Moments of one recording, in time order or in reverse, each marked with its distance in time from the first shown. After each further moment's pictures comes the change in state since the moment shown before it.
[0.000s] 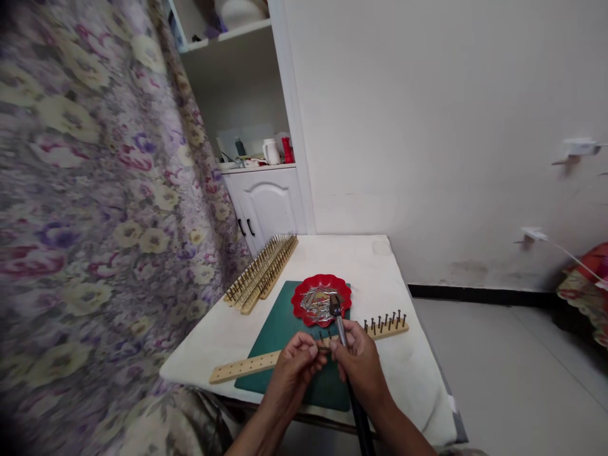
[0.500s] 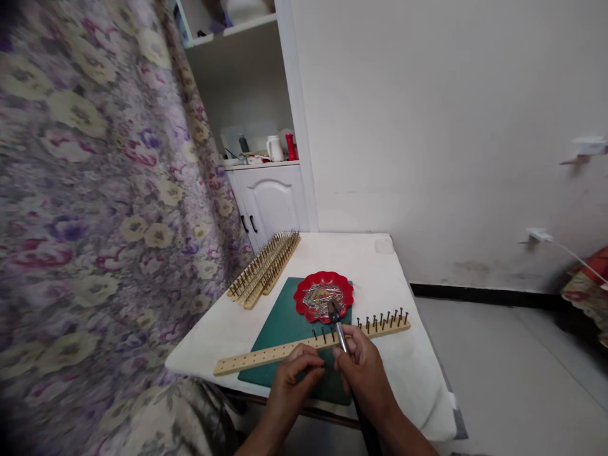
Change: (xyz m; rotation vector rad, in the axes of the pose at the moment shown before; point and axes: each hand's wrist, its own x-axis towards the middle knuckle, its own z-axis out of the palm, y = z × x) left_hand -0.026 0.001 -0.016 0.872 -0.048 0.370; right_hand -0.018 0.001 -0.004 -0.079 -0.066 0.042
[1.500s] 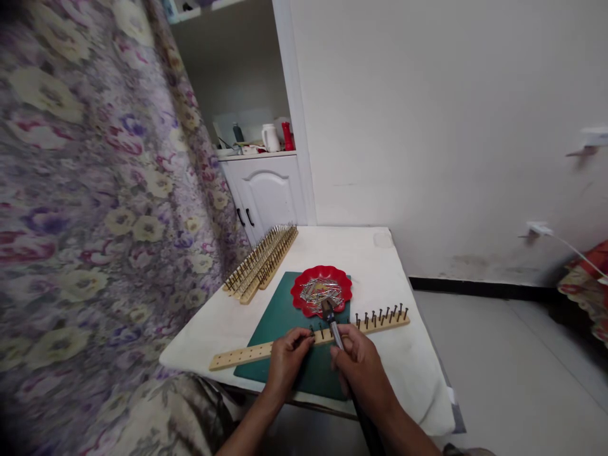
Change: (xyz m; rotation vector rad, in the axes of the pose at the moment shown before) left_hand 0.031 -0.058 0.004 0.250 0.135 -0.139; right_hand 0.001 -0.001 -0.006 0.003 -0.065 0.083
